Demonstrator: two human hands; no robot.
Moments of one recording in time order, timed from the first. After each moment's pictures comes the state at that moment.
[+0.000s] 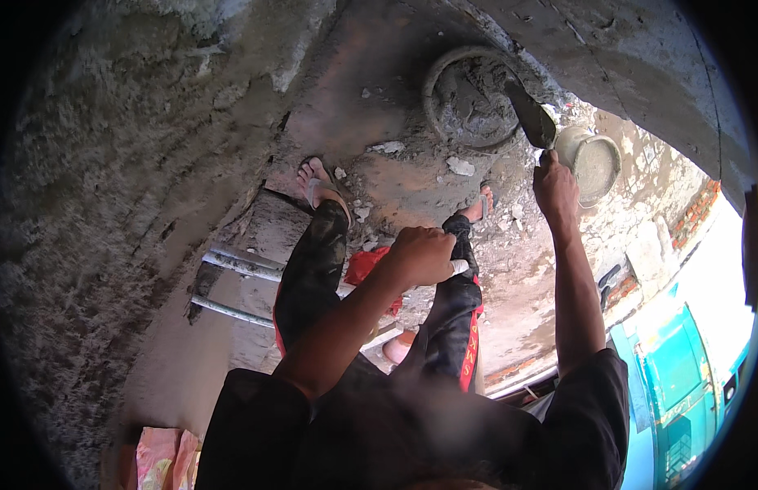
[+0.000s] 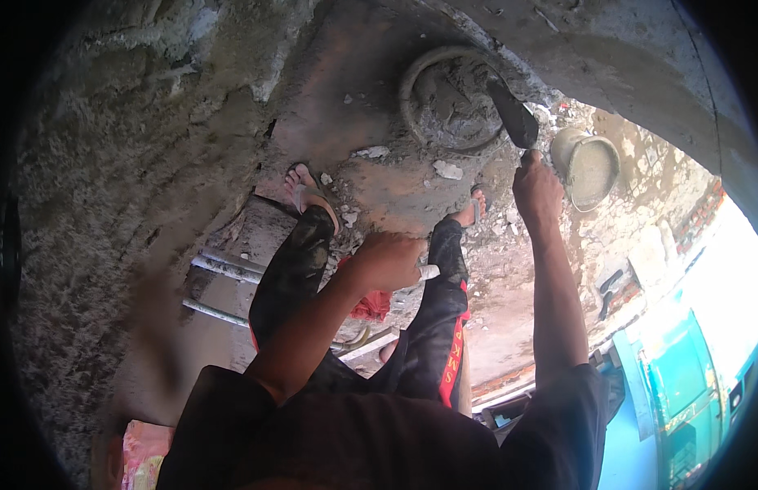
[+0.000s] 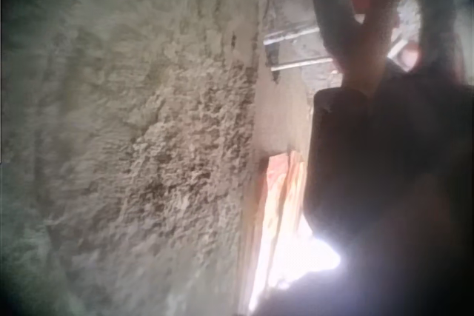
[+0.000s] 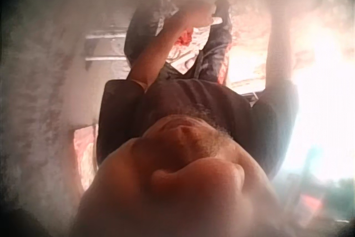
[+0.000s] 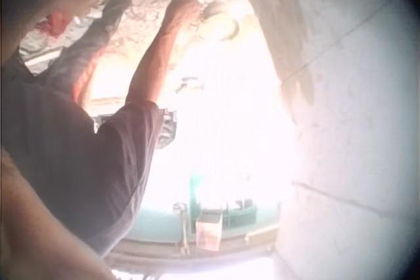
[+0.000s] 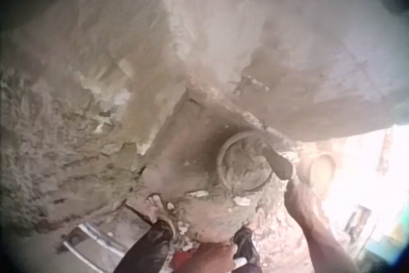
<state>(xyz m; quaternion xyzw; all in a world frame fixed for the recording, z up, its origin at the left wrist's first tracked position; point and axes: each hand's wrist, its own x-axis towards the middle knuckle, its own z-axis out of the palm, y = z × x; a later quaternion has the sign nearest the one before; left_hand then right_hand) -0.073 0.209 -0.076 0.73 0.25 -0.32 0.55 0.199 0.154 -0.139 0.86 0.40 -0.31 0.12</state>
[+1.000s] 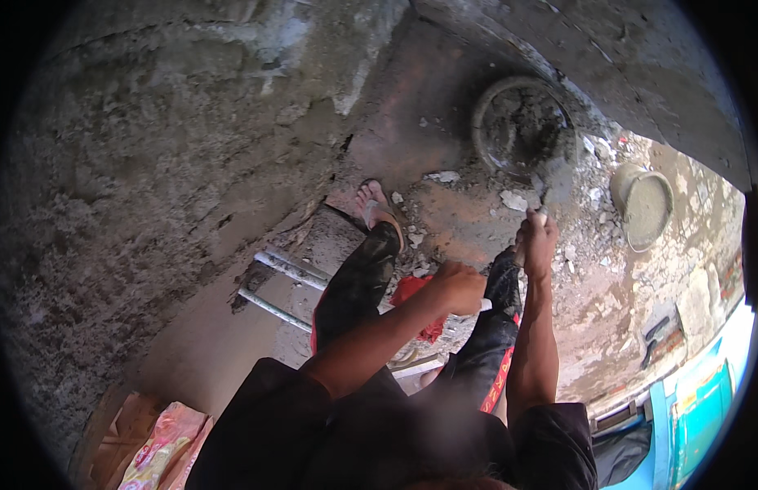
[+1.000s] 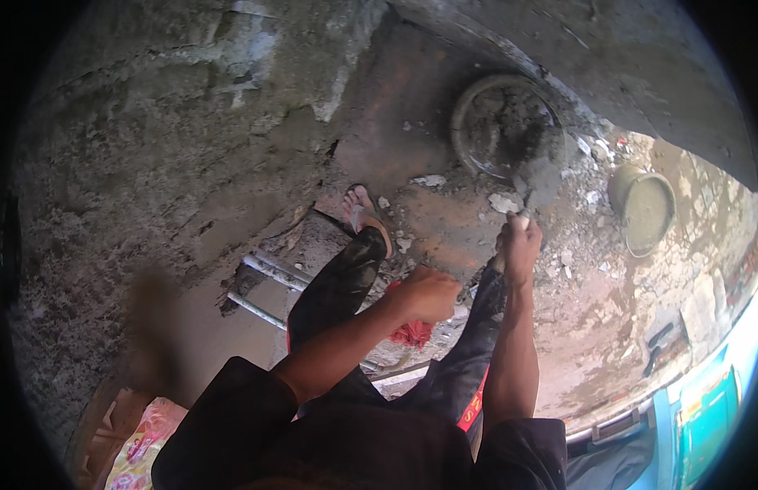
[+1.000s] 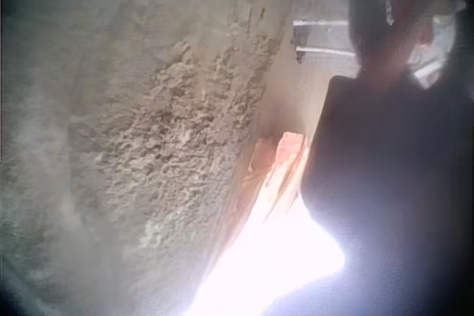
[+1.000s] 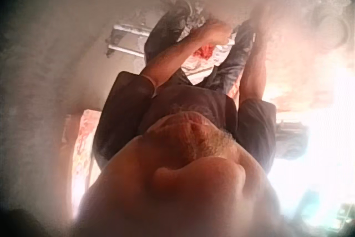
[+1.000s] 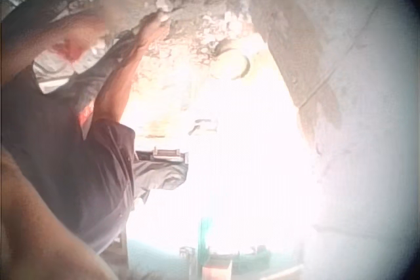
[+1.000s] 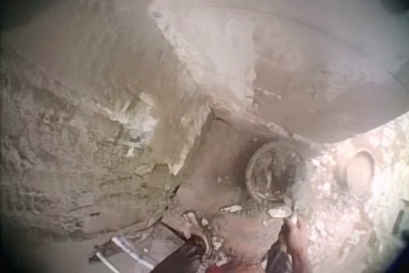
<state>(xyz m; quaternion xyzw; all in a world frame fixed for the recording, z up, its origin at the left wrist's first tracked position) -0.066 0.180 -0.089 0.75 0.18 -0.41 0.49 0.096 0.093 -0.191 0.71 -0.10 -0.49 -0.50</state>
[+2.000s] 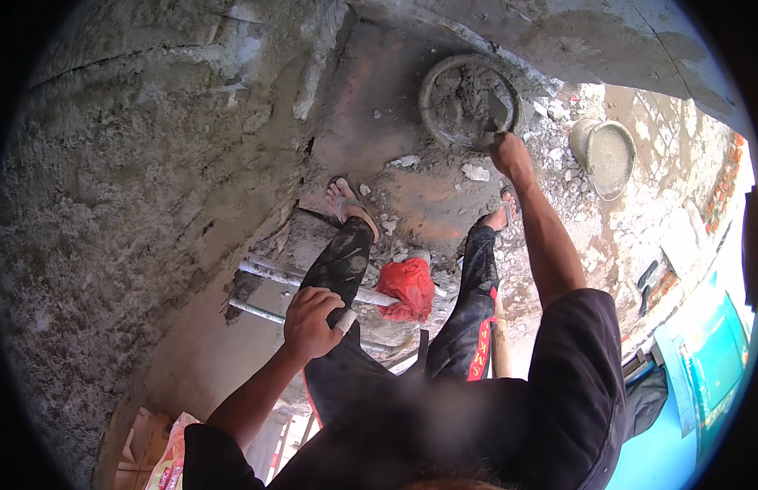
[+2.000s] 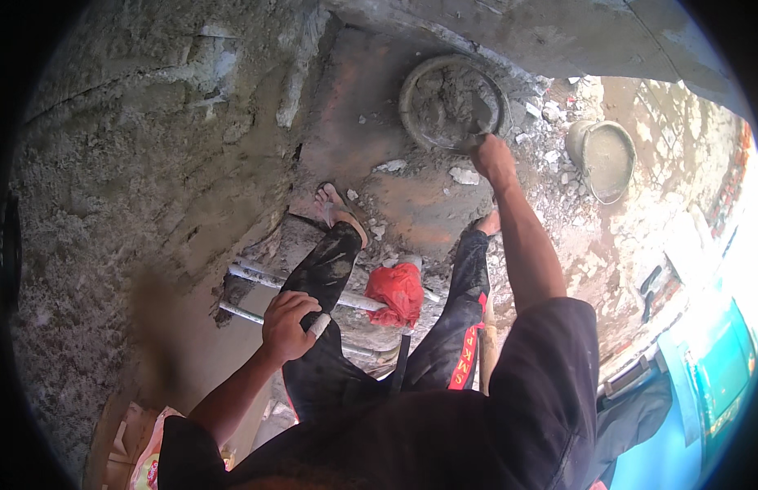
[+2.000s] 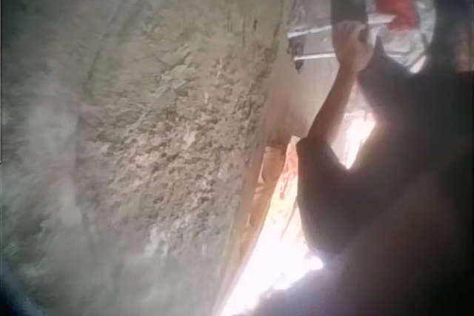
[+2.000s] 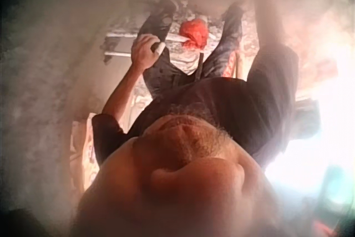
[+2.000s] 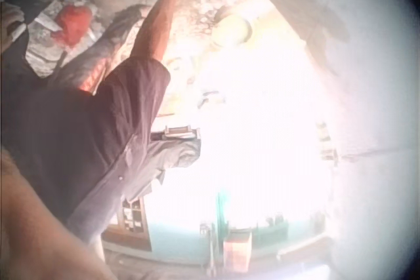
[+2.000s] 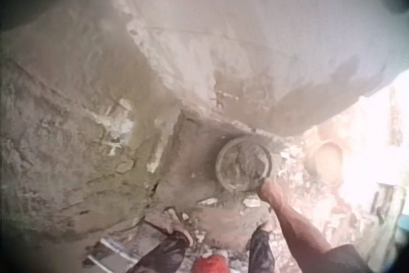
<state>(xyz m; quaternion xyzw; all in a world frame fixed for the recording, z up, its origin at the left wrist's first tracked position) -0.251 0.209 0.047 0.84 0.36 -0.16 0.38 0.196 0.111 -0.283 0.87 0.38 -0.30 -0.06</state>
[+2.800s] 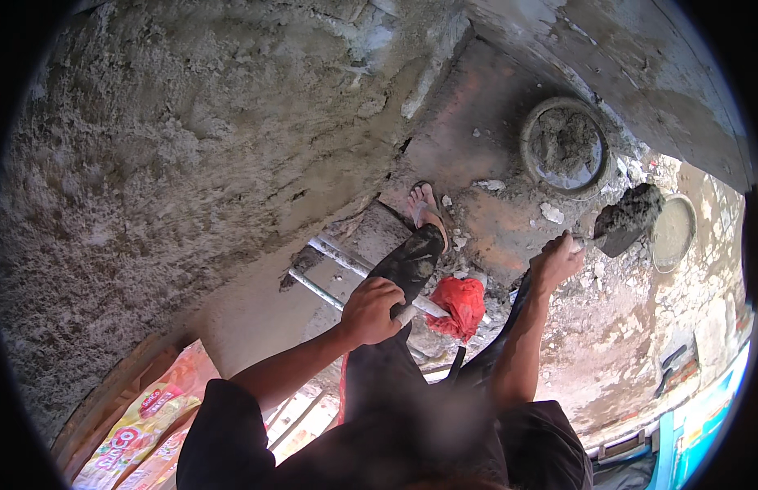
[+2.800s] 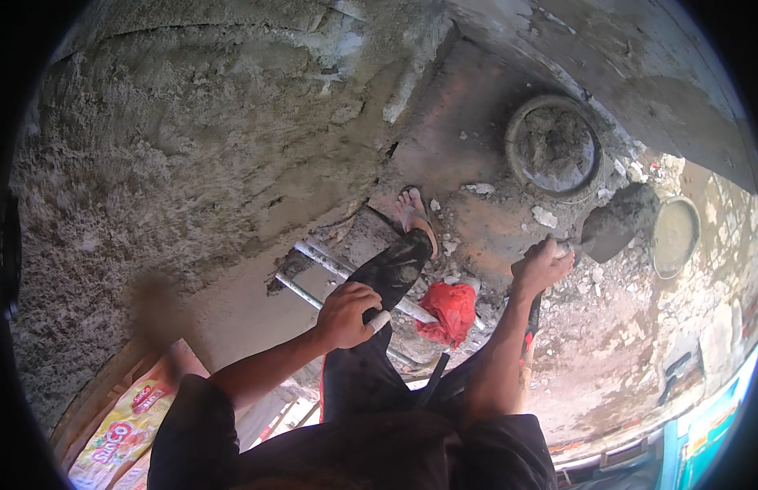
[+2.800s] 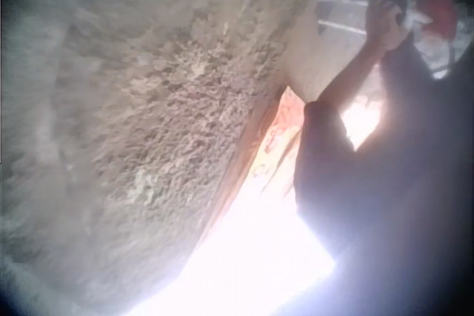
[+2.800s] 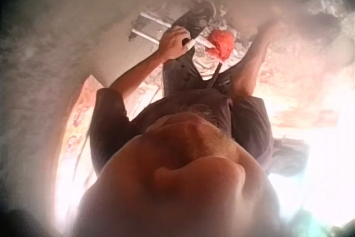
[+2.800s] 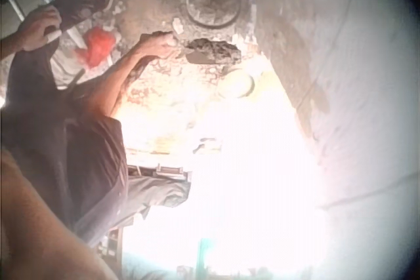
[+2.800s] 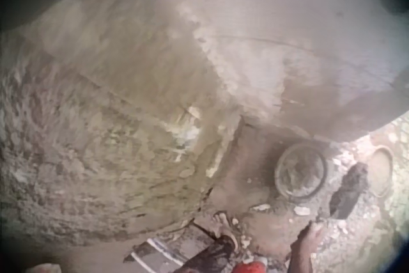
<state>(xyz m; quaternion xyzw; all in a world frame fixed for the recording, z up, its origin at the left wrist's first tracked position) -0.266 0.207 0.051 0.79 0.42 -0.21 0.38 0.022 0.138 -0.132 0.81 -0.13 -0.21 -0.53</state>
